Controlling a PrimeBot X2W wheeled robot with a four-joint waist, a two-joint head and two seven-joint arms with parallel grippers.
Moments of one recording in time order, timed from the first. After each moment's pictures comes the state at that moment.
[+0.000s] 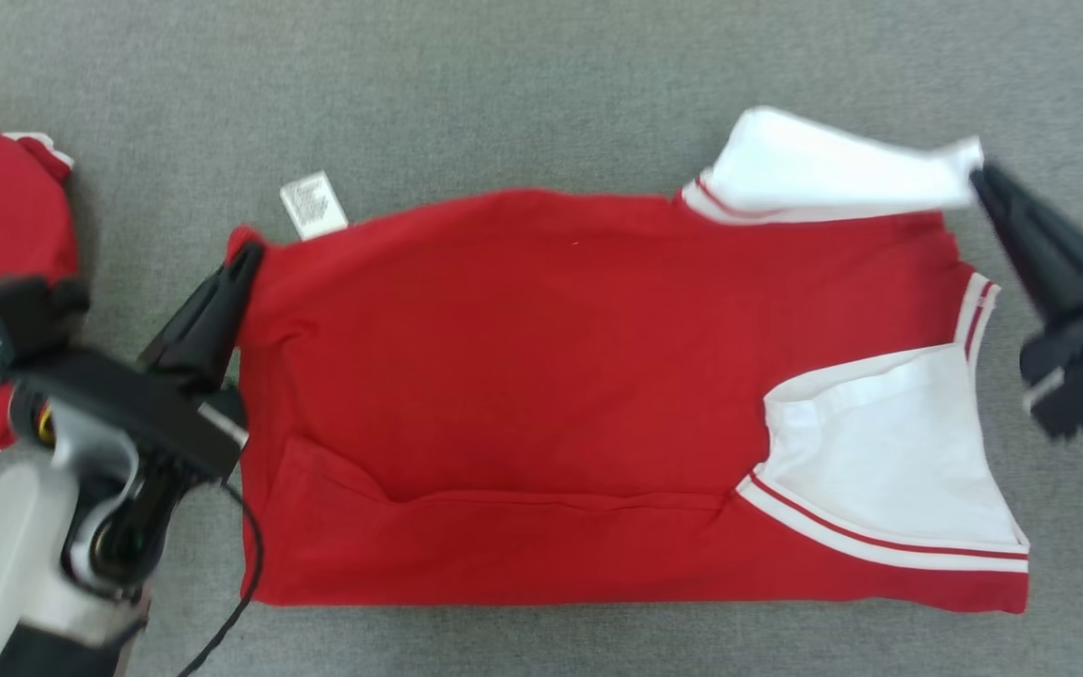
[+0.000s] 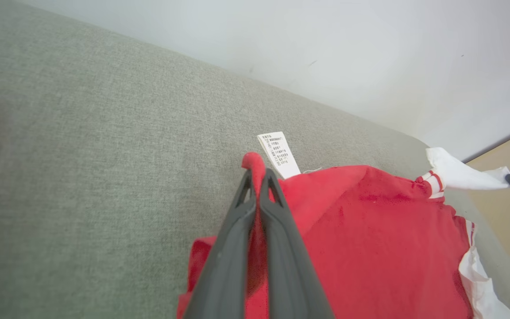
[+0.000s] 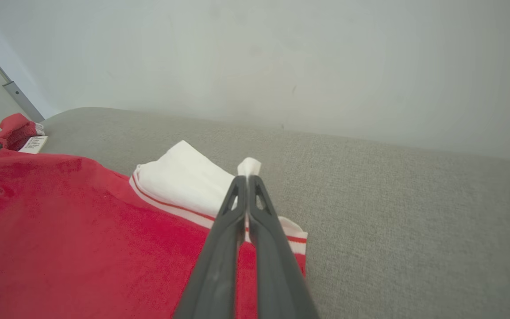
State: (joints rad) left arm -0.63 0.36 -0.27 0.11 -0.86 -0.09 0.16; right arm -0.72 -0.92 0.84 0.05 0.96 0.13 -0.19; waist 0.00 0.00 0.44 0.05
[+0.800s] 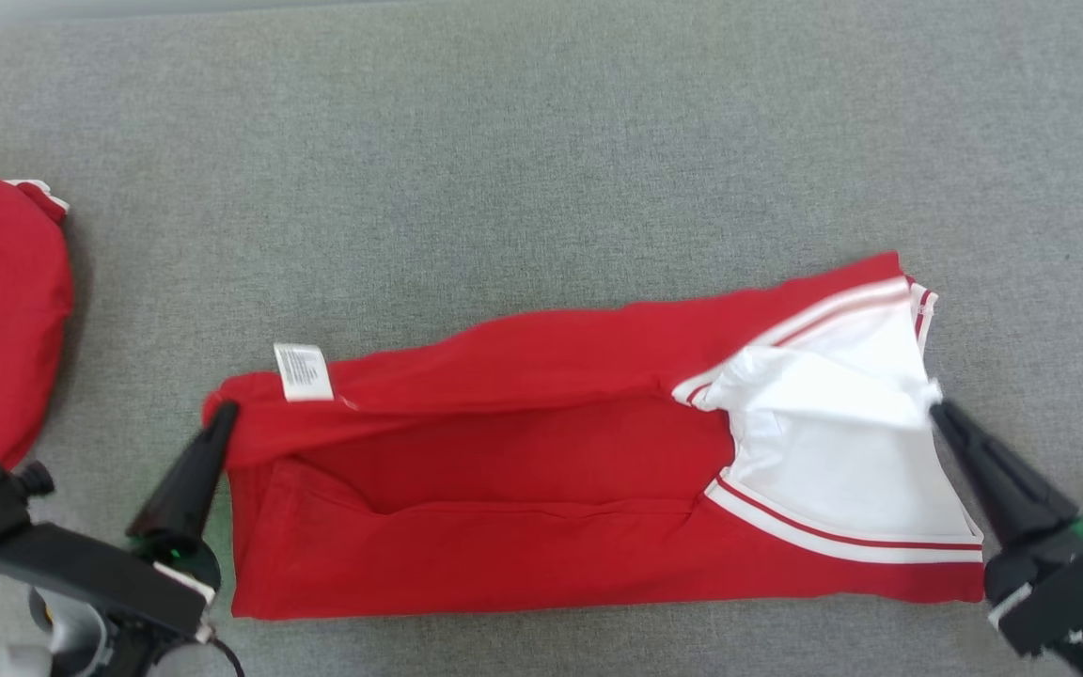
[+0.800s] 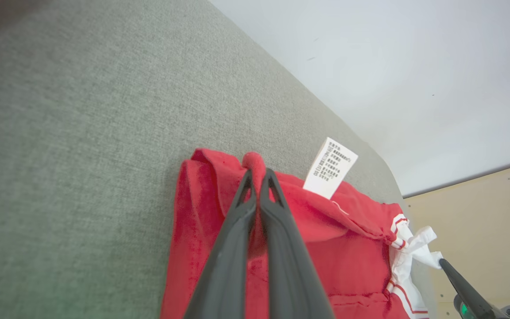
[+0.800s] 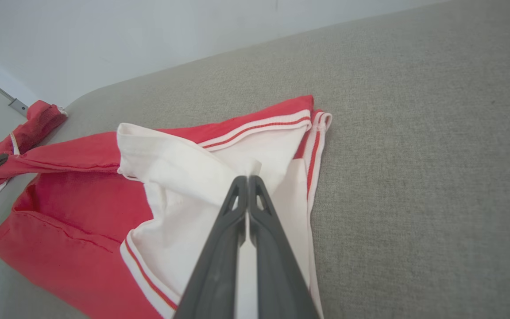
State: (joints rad) left arm -0.27 0.37 -0.16 -0.10 -1.08 -0.06 0.16; right arm -0.19 -0.81 0.56 -0.14 0.94 0.13 -0.12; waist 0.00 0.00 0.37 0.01
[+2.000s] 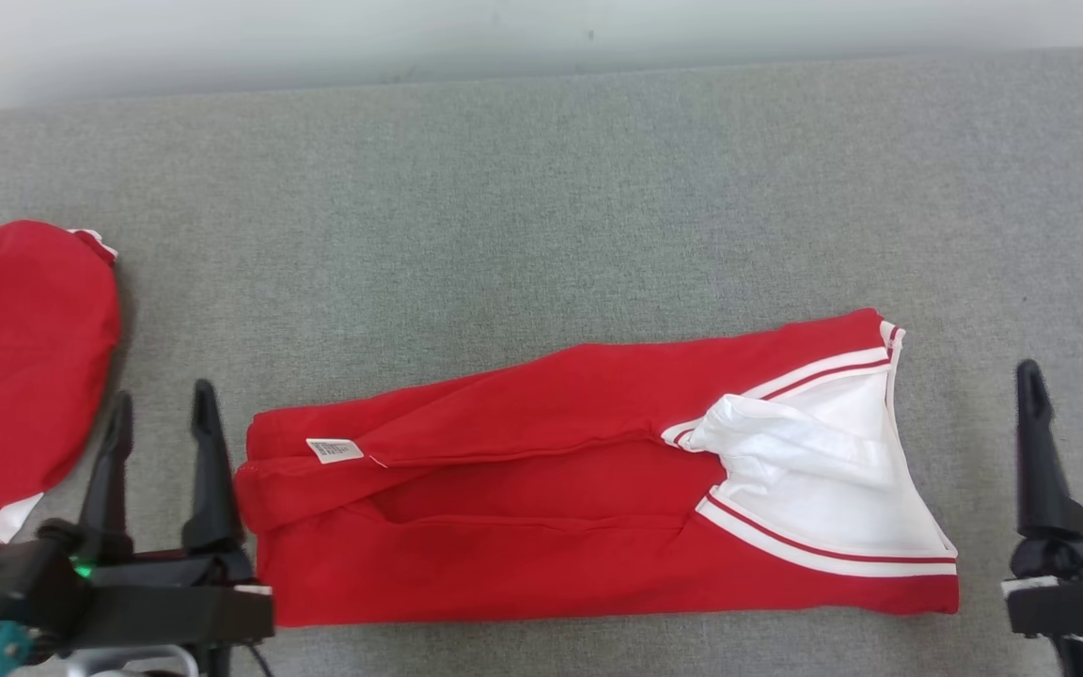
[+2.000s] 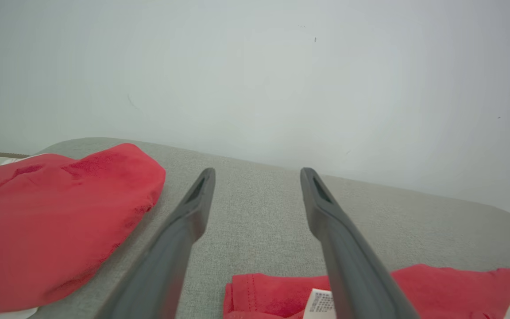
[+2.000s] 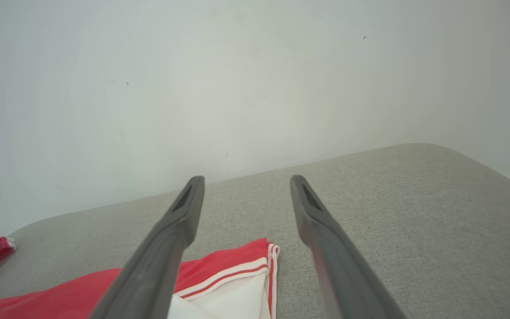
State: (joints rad) left arm -0.20 0.29 -0.21 -0.21 -0.51 0.29 -0.23; right arm -0.03 -0.35 0.10 -0.24 0.54 0.13 -0.18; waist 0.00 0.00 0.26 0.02
